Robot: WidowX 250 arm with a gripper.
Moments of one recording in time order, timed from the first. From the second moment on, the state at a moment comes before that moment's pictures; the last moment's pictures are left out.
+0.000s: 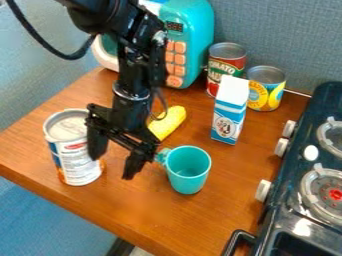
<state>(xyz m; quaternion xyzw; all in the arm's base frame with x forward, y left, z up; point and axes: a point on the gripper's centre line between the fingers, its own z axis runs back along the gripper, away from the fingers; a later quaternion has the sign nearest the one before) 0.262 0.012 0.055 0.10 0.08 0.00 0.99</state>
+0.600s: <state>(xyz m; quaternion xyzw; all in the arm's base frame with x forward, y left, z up) 0.275 0.055 0.062 0.18 0.14 0.04 0.97</state>
